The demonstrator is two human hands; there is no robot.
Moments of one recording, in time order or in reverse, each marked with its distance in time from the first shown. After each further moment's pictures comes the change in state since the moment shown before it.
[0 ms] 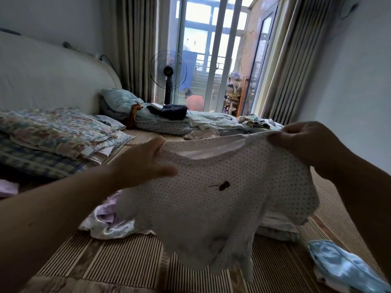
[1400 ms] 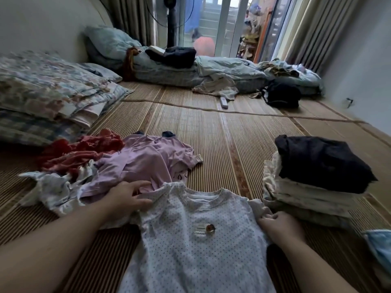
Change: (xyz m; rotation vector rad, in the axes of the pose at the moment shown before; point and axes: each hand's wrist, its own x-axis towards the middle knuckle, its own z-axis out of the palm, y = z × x) left_hand -0.022 -0.232 0.156 -0.006 -0.404 -0.646; right_hand -0.018 0.249 0.241 -0.307 -0.231 0.789
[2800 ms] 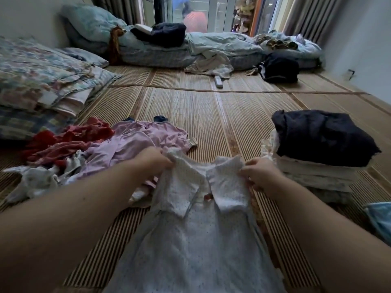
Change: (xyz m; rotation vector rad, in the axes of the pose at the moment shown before) left_hand 0.027 0.113 0.007 -0.321 -0.019 -0.092; right_hand 0.030 -0.067 -0.014 0.437 -0.243 -0.175
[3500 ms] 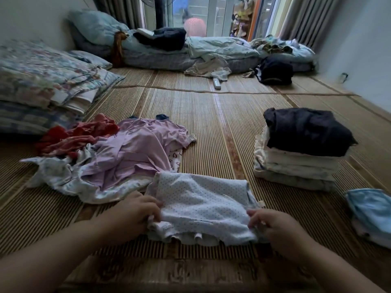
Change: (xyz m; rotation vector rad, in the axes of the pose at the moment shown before) left_hand -0.100 -0.118 0.003 0.601 -0.166 0.629; right_hand -0.124 0.089 -0.018 -0.397 -0.210 -0.255
